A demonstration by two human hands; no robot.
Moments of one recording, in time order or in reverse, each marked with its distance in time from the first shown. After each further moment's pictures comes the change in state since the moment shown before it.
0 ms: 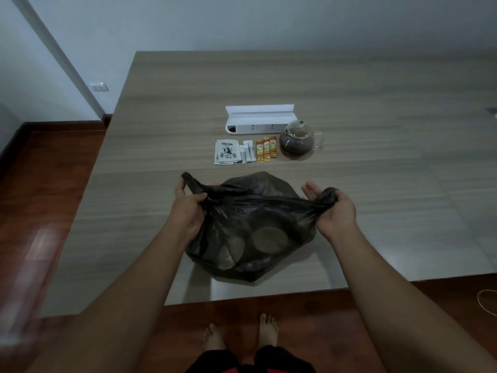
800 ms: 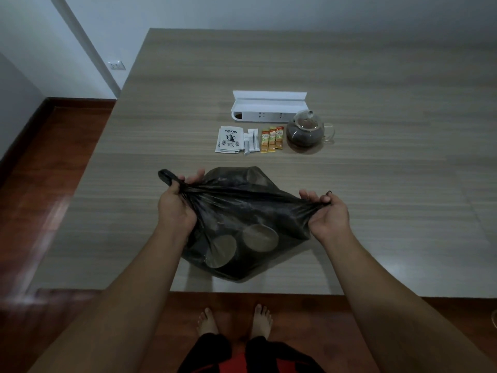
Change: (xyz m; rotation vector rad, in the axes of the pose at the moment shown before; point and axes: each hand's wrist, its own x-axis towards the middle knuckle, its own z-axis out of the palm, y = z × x) left_hand -0.004 -0.024 0.013 -0.573 0.021 0.089; right_hand 0.029 -0.001 -0.025 0.087 0.088 0.073
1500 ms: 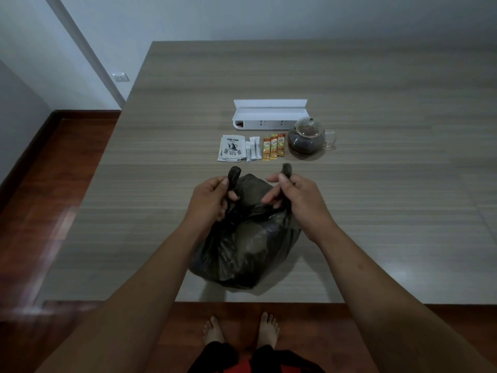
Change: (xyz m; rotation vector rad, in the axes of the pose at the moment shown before) left_hand -0.019 -0.022 0.031 1.088 -0.236 0.105; right_hand -0.044 0.019 0.063 -1.056 -0.507 -0.414
